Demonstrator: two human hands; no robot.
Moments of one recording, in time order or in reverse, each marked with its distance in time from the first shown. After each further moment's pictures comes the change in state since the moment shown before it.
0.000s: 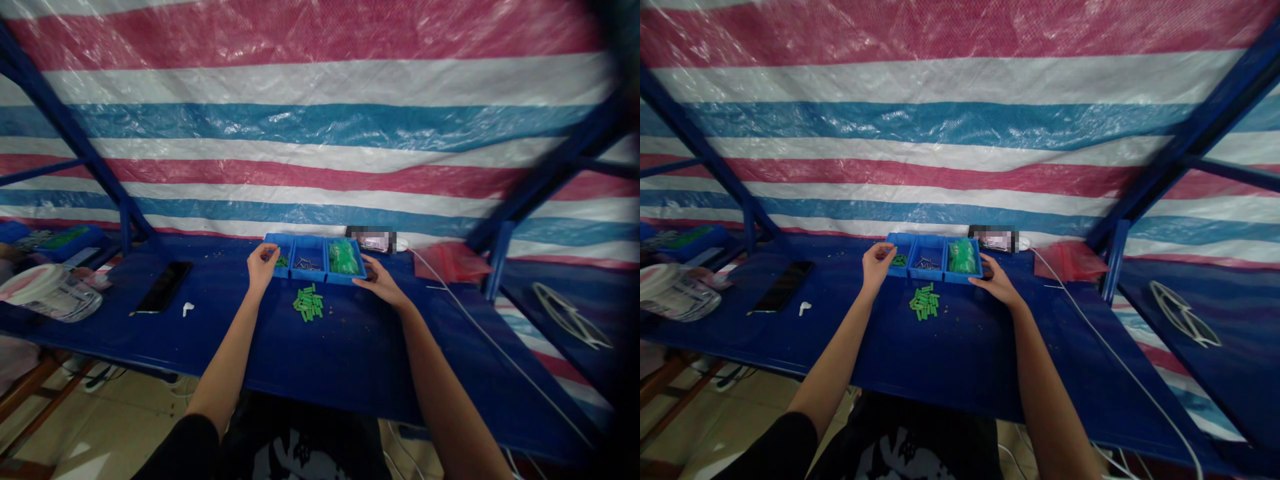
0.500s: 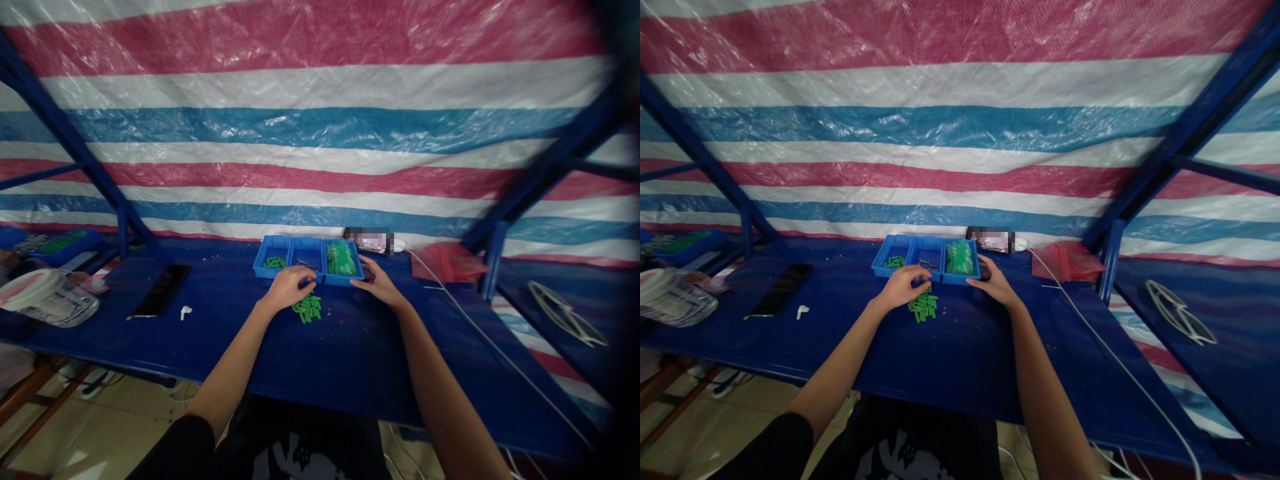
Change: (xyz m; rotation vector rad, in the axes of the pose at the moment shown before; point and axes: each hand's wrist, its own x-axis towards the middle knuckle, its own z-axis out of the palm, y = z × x) left_hand -0.039 0.029 0.025 0.184 -0.663 0.447; right_hand 0.000 -0.003 0.001 -0.008 -0.008 0.001
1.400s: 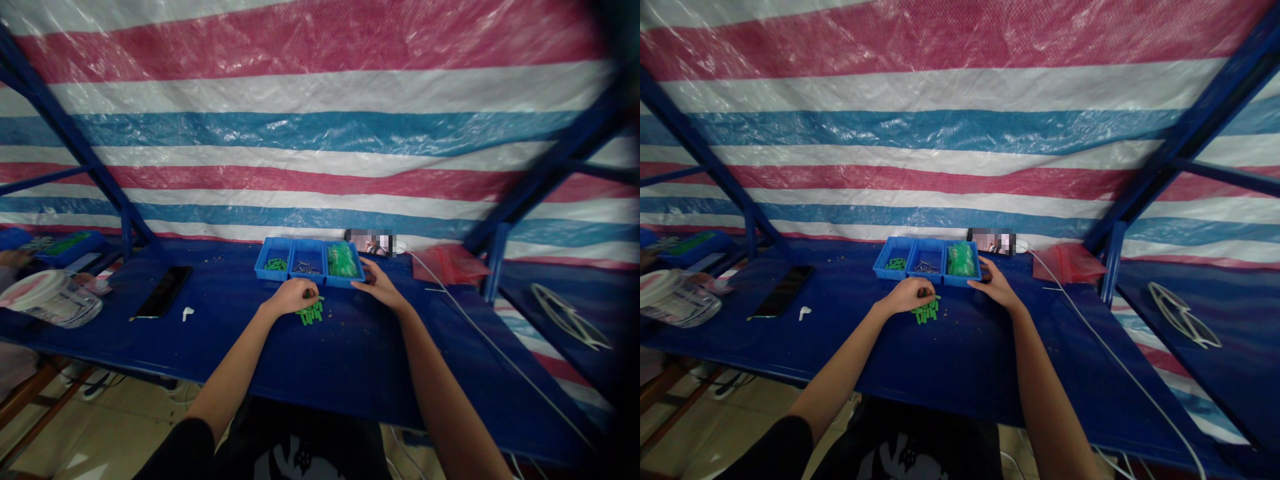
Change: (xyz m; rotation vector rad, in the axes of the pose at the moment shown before) left_hand -0.004 -0.005 0.010 -0.017 -0.289 -0.088; right_hand -0.001 -0.004 0.002 0.005 0.013 0.012
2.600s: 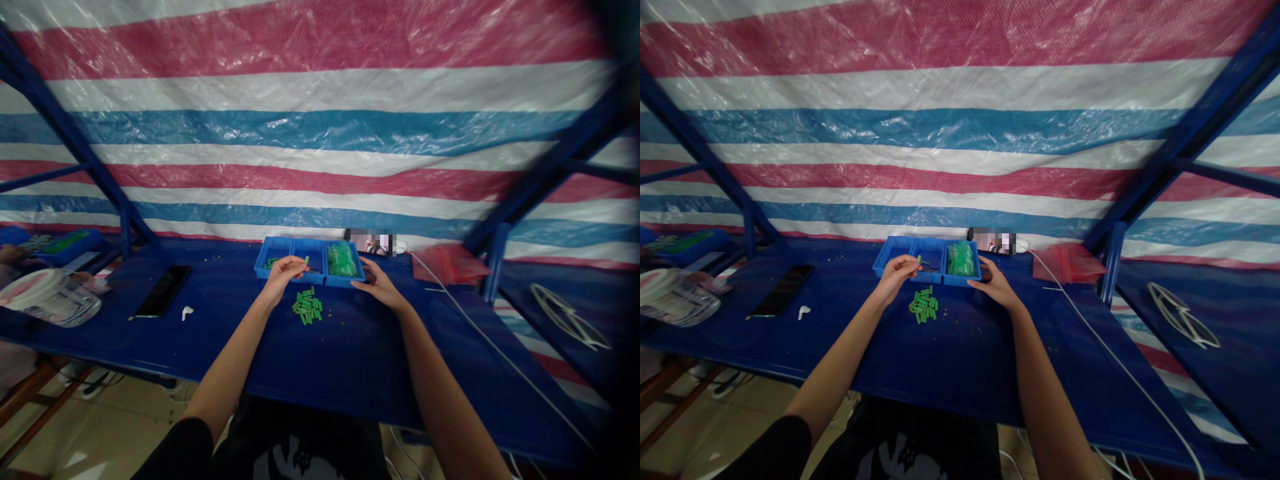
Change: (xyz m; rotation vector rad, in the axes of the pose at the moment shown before) left_hand 0.008 0.010 -0.023 -1.083 0.493 -0.299; right_hand -0.001 -0.006 0.000 0.027 -0.006 0.015
